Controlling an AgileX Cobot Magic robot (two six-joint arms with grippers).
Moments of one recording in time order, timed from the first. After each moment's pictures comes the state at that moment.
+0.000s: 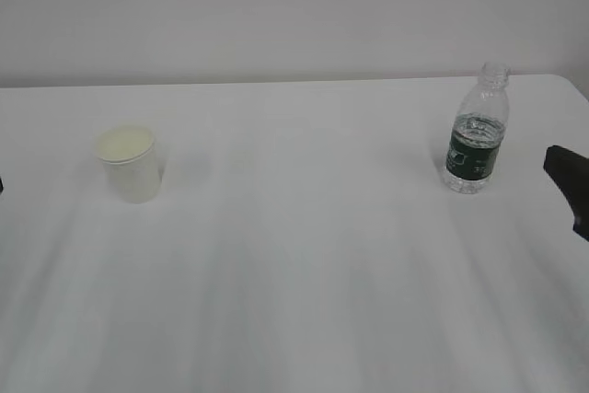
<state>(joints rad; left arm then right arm) -0.19 1.15 -0.17 -0.24 -0.66 0.08 0.07 1.06 -0.22 -0.17 -0.53 0.06</state>
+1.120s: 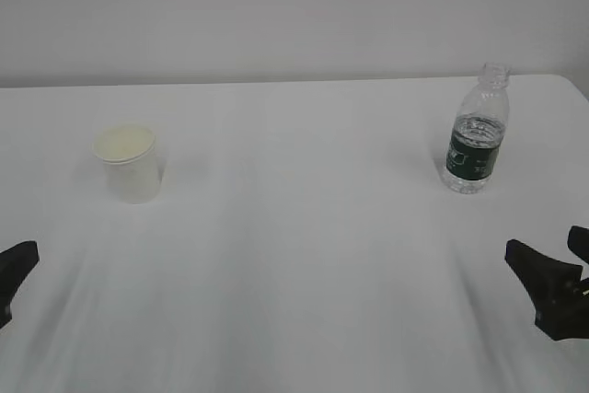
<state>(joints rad) -0.20 1.39 -0.01 -0.04 -0.94 -0.07 0.07 1.57 -0.02 -0.18 -1.13 0.04</state>
